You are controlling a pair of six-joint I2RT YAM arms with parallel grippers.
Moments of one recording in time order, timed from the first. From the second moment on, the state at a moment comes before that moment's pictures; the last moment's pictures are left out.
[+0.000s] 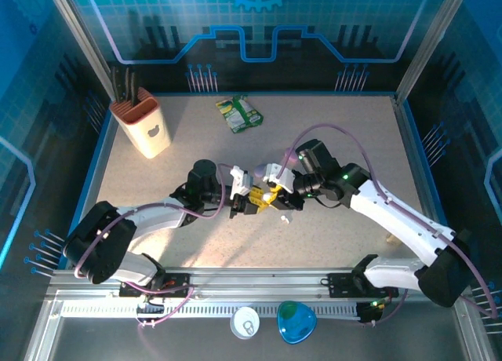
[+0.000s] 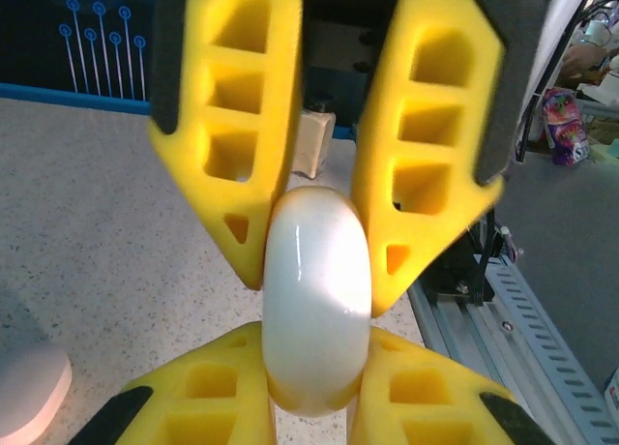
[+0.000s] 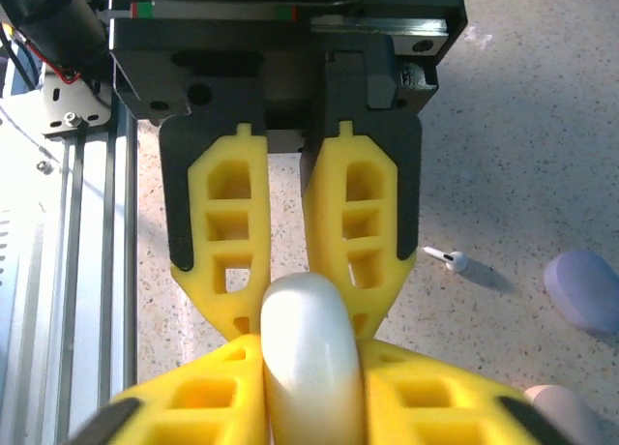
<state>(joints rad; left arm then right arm) -0.58 1.42 0.56 0.60 1.00 0.07 0.67 1.22 1.06 -0.72 -0.50 -0.51</state>
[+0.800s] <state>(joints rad) -0.57 1.47 0.53 0.99 1.03 -0.18 0.65 1.11 0.98 -0.53 -0.58 -0.43</state>
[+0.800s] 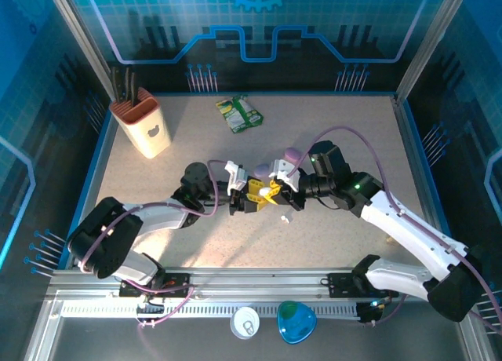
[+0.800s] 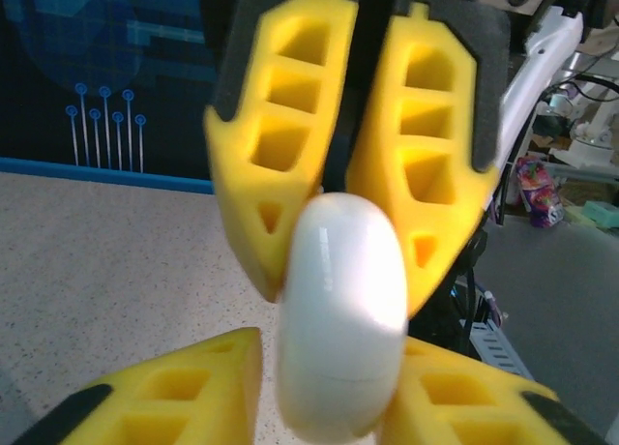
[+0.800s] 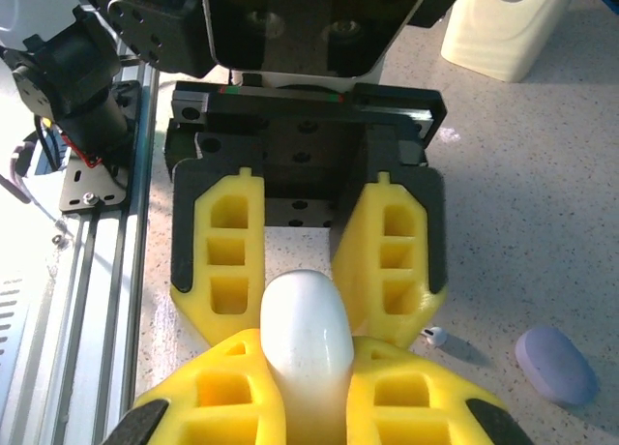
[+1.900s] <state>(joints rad) -0.49 1.47 0.46 0.98 1.00 -0.11 0.50 1.05 0.94 -0.40 -0.39 0.01</state>
